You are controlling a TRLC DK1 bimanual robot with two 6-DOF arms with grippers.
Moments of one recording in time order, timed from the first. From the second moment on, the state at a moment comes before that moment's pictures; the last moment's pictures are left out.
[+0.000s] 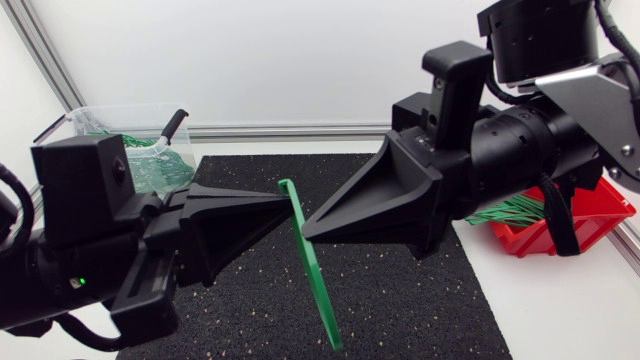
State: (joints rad) left arm -0.76 0.83 0.52 0.29 0.45 -0.43; right arm 0.59 1.21 1.01 -0.38 -1.23 1.06
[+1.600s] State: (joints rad) left arm -0.78 0.84 0.54 0.27 0.44 -0.43; right arm 0.60 1.20 0.99 -0.36 -1.22 1.06
